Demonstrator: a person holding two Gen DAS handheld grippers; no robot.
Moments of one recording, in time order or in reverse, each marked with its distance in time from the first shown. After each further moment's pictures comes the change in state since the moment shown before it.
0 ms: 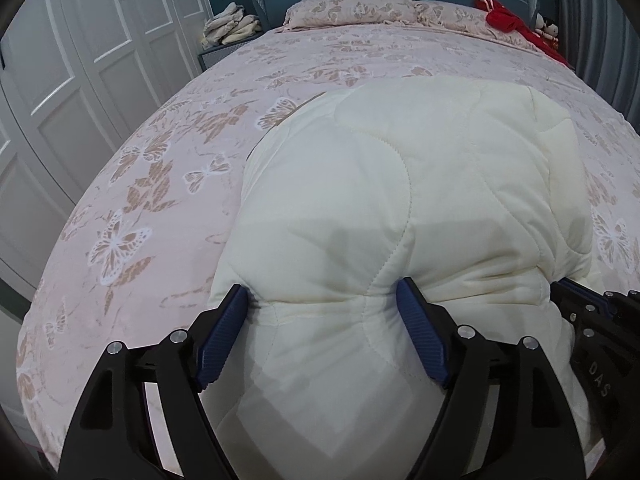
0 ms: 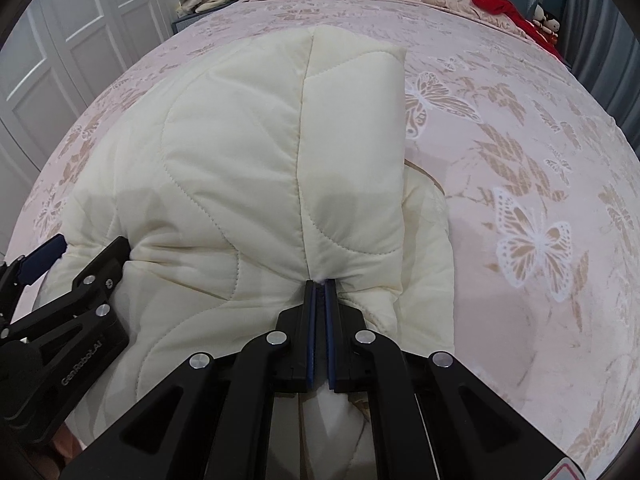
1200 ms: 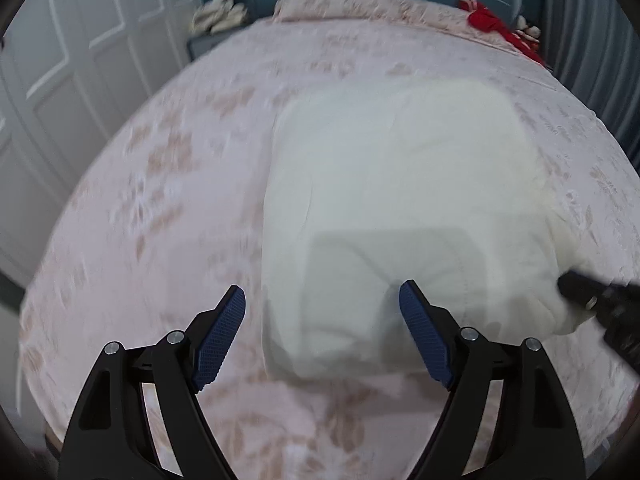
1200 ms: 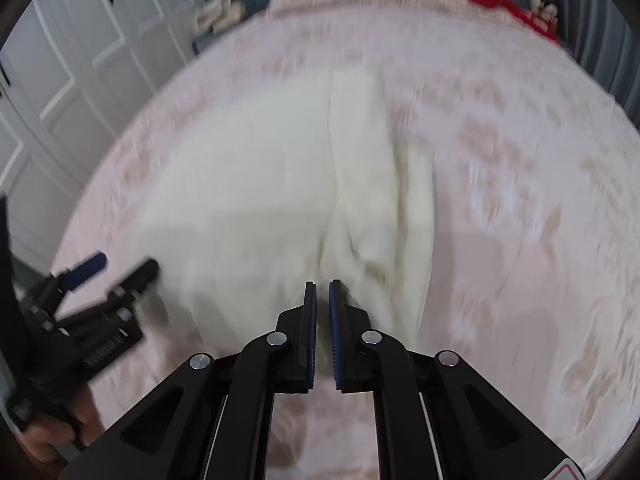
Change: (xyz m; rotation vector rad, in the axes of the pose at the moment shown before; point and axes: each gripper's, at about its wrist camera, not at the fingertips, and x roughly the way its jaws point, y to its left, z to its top) left arm -0.063 0.041 -0.048 -0.026 0.070 -0.110; right arm -0.070 -0.001 -0.060 0.044 0.043 0.095
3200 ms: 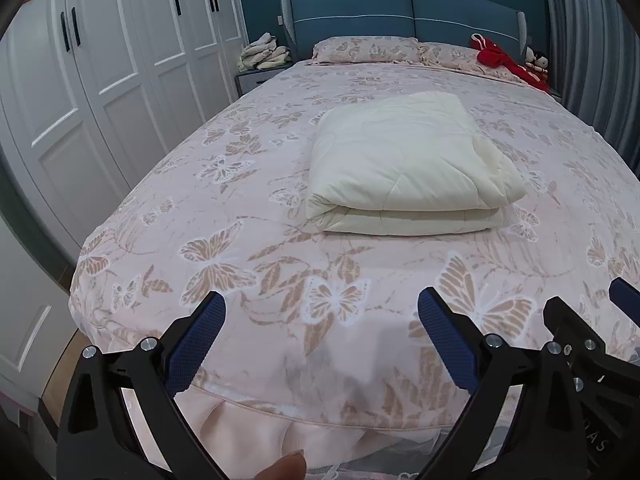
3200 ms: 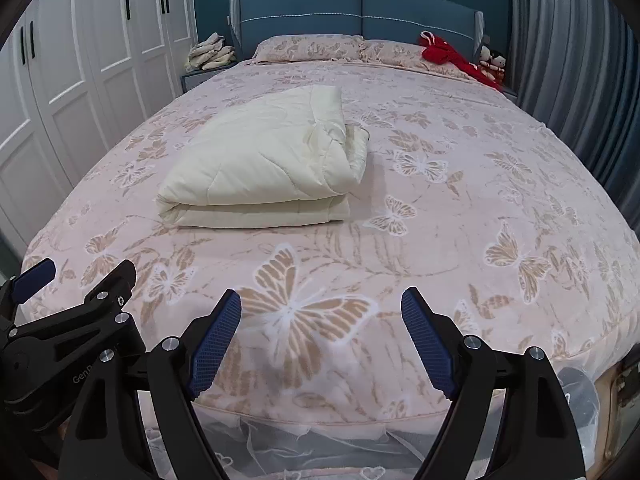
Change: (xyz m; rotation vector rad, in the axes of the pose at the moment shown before) left arm -0.146 -0.017 -0.139 -0.032 -0.198 0.134; right arm -0.133 0.030 -0.169 -0.027 -0.295 -0.168
